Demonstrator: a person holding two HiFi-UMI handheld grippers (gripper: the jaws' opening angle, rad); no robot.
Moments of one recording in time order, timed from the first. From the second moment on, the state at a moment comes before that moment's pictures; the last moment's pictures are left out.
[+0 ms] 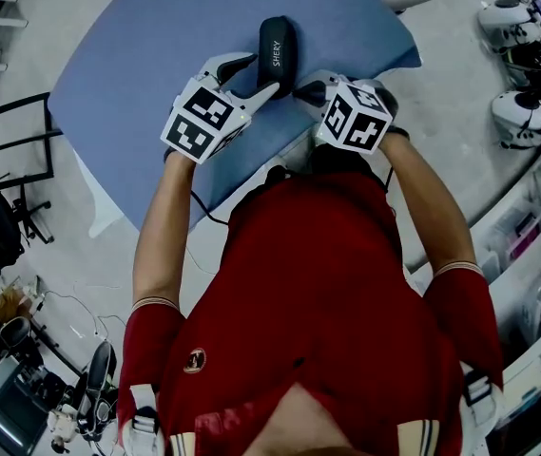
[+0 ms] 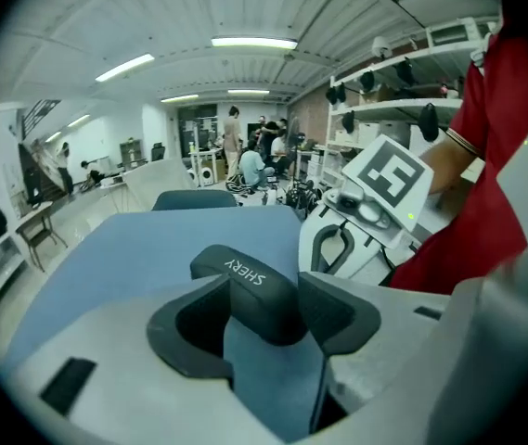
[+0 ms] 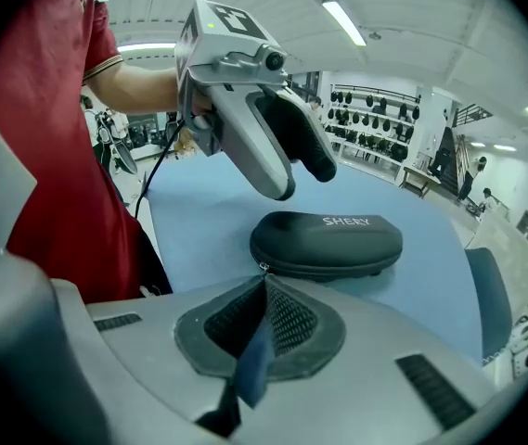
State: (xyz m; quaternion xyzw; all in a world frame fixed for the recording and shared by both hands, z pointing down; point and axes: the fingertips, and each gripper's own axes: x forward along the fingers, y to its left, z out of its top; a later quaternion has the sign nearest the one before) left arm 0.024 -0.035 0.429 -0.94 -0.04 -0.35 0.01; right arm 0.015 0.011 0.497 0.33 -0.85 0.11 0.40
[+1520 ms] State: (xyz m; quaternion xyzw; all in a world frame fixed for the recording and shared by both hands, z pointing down) left arm 0.109 -0.035 0.473 -0.70 -0.43 -0.45 0.35; right arm 0.134 0.002 0.503 0.31 -0.83 0.09 0.45
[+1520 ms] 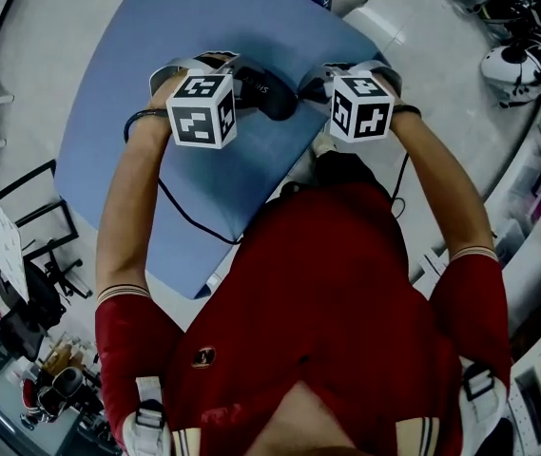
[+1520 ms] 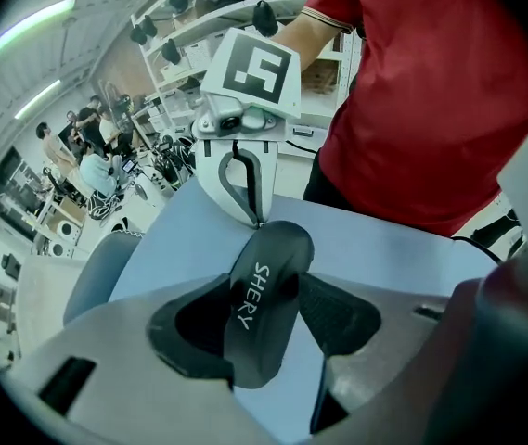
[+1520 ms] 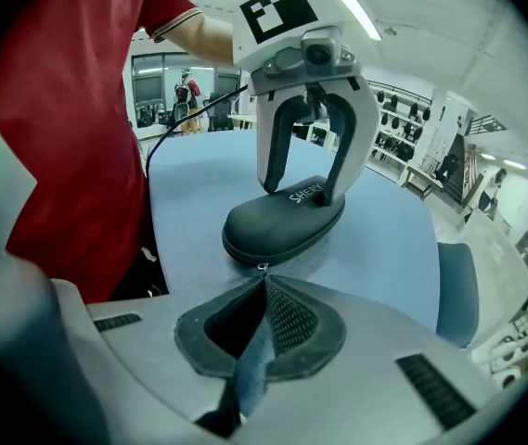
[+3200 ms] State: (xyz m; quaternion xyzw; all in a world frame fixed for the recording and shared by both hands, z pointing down) left arm 0.098 -0.040 0.472 -0.78 -0.41 -0.39 0.27; right arm 0.080 0.023 0.501 0.50 -0.74 0.25 0.37
